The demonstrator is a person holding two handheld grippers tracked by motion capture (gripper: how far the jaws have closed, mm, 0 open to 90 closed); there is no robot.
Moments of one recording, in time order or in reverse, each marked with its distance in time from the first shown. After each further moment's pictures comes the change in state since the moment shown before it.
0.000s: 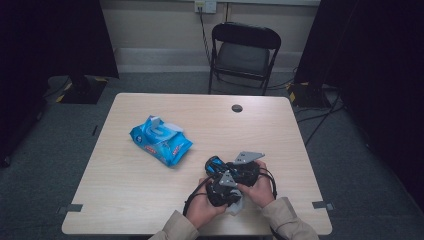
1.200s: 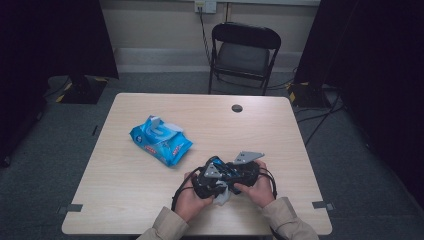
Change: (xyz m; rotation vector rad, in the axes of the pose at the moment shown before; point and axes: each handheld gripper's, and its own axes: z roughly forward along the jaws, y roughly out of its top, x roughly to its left) left arm 0.034 -0.015 -0.025 -0.018 0.103 -0.081; right arm 0.001 0.001 -0.001 0.010 -0.005 -0.004
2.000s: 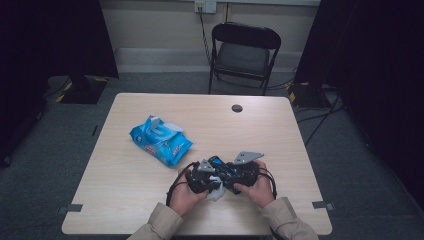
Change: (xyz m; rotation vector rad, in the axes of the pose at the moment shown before) left arm 0.021 -0.003 -0.007 -0.003 -0.006 -0.044; right arm 0.001 0.001 0.000 0.005 -0.007 -0.003
